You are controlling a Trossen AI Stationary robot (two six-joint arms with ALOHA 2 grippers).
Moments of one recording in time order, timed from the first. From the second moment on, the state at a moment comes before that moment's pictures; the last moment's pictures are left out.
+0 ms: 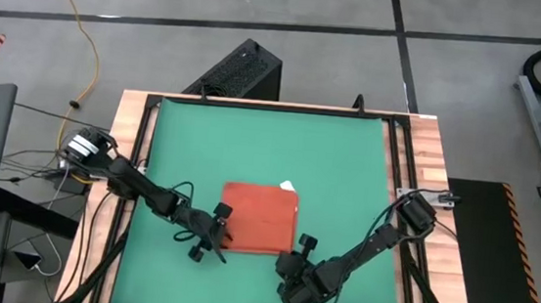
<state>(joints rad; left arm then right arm) -0.40 1.62 0.47 0.44 -0.02 0.10 0.65 2.10 1.40 -0.65 0.71 0.87</state>
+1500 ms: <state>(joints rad) -0.29 1.52 0.37 0.40 0.00 0.25 0.38 1.93 1.40 -0.76 0.44 0.58</state>
